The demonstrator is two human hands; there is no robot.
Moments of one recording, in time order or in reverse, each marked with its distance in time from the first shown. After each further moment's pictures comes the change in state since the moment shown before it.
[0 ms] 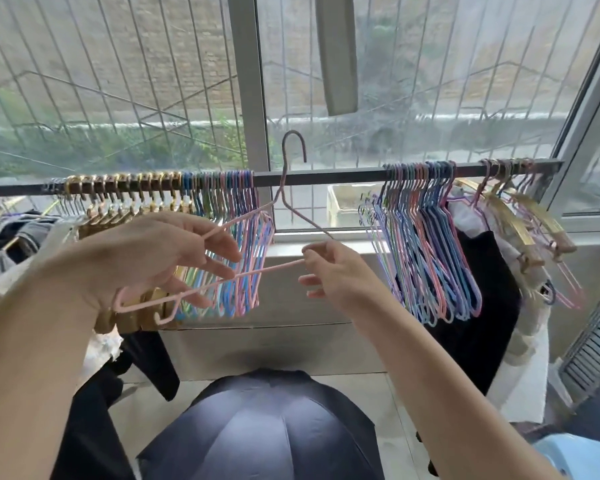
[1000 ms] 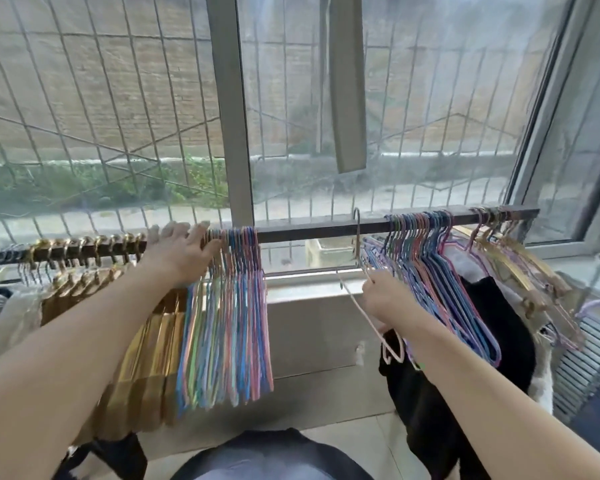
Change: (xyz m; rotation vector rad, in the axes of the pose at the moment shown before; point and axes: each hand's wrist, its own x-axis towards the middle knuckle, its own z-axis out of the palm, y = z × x) left_hand 0.210 -0.055 -0.128 1.183 0.496 0.007; right_hand 0.119 0.016 -0.038 -0.713 0.252 0.226
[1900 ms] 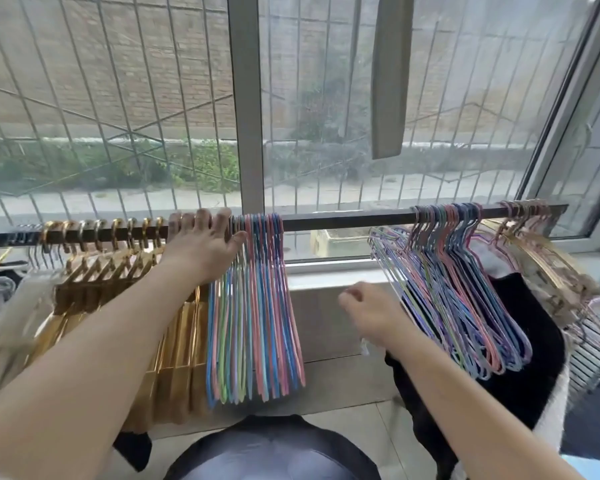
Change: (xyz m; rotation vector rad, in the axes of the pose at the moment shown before) left_hand 0.001 -0.007 0.016 -0.030 0.020 0.061; right_hand -0.029 -0.040 0.056 0.105 0.009 -0.089
